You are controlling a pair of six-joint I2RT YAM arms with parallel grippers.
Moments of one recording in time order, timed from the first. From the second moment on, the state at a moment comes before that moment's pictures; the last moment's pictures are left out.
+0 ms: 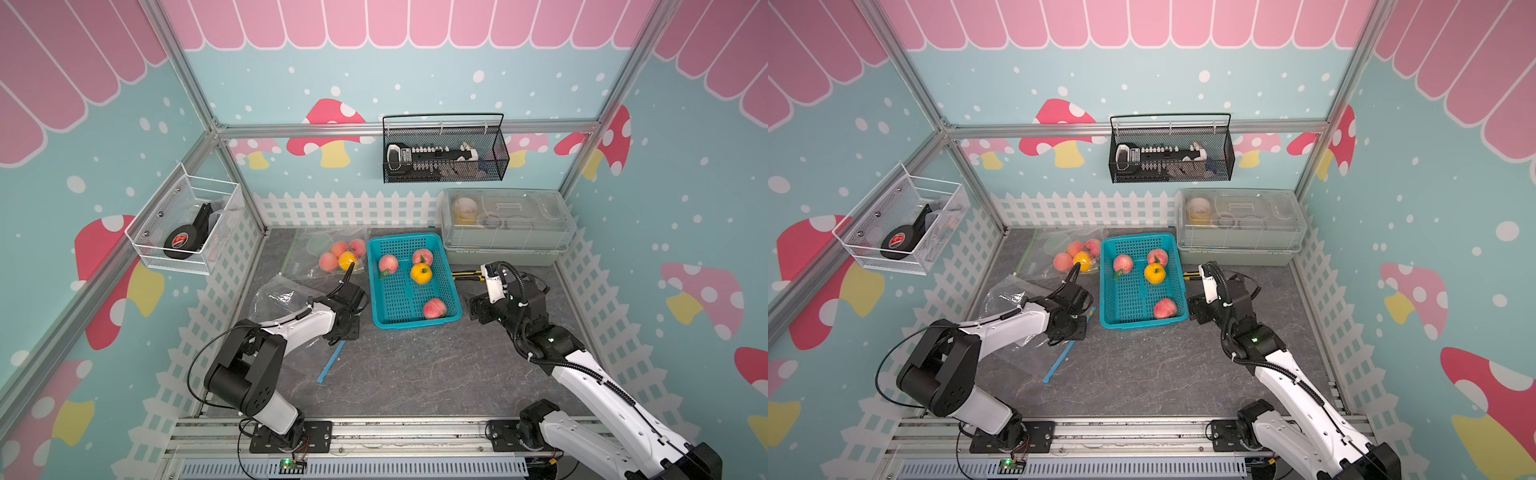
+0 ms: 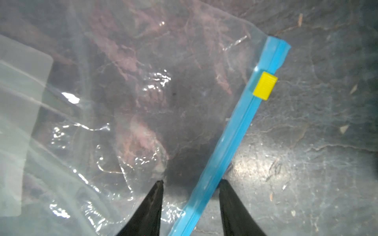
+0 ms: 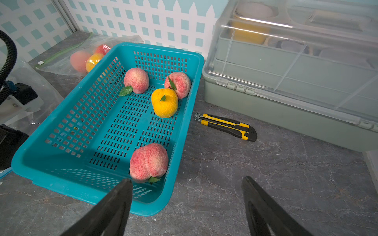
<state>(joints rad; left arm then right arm) -0.44 1.59 0.86 -0.61 -0.16 -0.43 0.42 0.91 0.72 -0.29 0.06 0.03</state>
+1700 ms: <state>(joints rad) -0.46 1.27 1.04 -0.82 -0.11 -0.50 0.44 1.05 0.73 -0.24 -0.27 0.05</state>
